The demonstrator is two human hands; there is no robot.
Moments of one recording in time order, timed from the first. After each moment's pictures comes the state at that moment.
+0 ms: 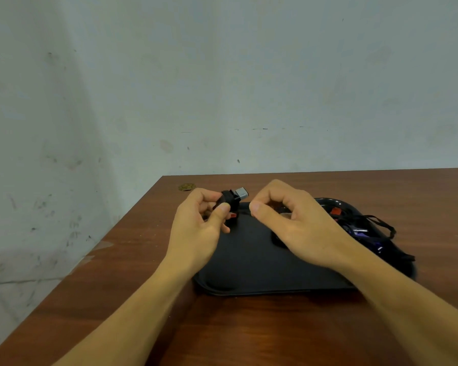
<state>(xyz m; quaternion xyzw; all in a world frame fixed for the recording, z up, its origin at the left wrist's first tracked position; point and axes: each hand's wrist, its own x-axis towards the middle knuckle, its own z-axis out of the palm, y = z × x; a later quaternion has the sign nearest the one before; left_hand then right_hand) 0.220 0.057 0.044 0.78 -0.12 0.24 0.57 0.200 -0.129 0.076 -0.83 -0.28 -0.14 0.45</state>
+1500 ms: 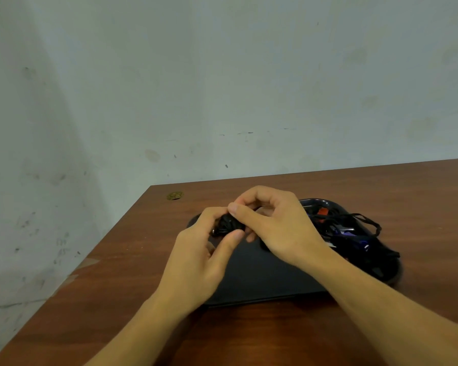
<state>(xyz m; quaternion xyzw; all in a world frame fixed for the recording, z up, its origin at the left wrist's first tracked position) 0.197 0.044 0.037 0.82 -0.30 0.26 0.42 0.209 -0.125 0.070 -0.76 -0.21 -0.13 0.60</state>
